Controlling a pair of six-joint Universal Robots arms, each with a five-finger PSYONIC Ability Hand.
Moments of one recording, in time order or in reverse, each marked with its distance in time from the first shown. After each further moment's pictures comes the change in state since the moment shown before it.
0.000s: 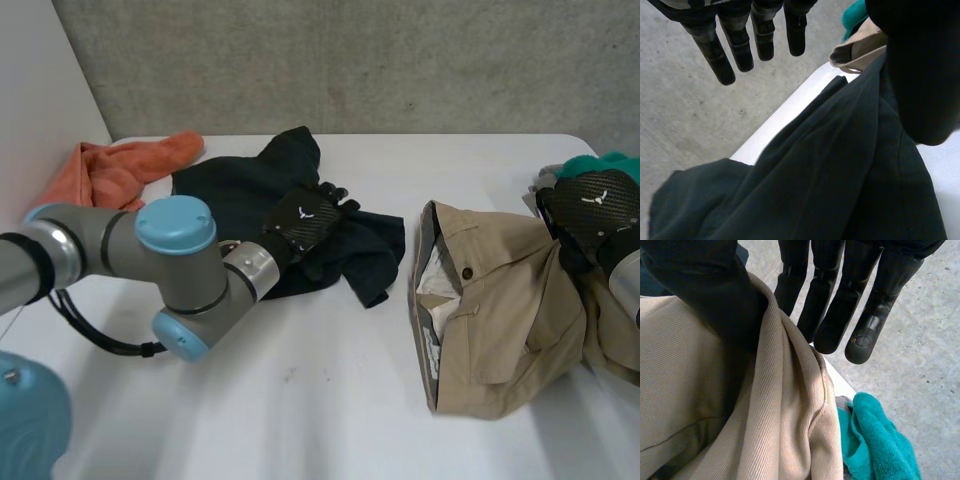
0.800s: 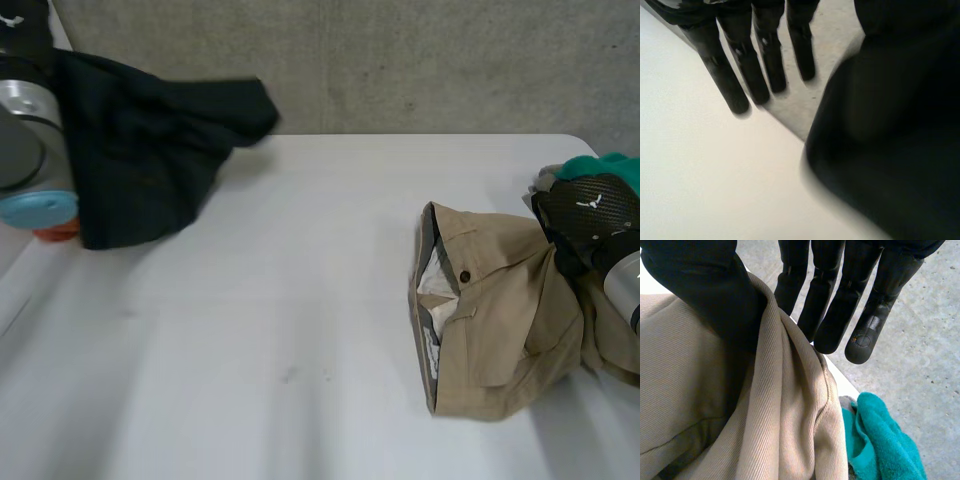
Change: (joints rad) left arm 0.411 0.257 0.107 0.219 -0.510 0.230; right arm 0.006 0.013 0.007 -0.014 -0.001 -0.002; left_hand 0.856 0.871 0.881 0.887 0.854; right_hand 0.000 0.000 0.000 0.004 0.000
